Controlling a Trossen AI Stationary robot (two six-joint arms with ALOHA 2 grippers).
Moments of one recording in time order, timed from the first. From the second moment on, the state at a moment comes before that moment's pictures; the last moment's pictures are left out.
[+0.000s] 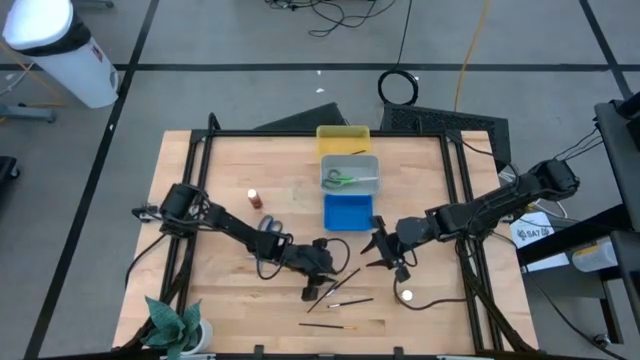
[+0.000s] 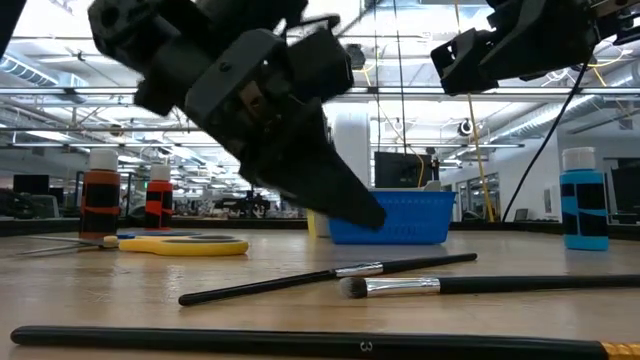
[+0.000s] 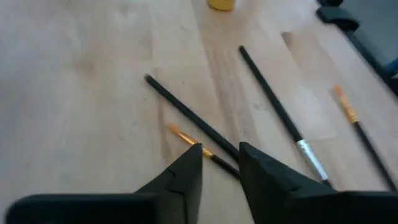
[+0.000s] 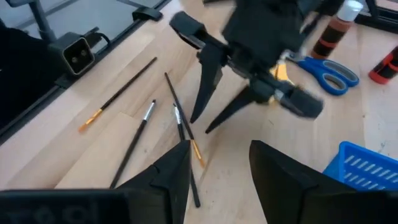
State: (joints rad) left arm -0.29 2.00 1.01 0.40 0.03 -0.17; right arm 0.30 1.23 0.63 0.08 -0.06 -0.12
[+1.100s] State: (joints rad) left arm -0.48 2.16 1.42 -0.11 -0.18 -0.12; right arm 0.48 1.23 0.63 0.16 0.14 0.03
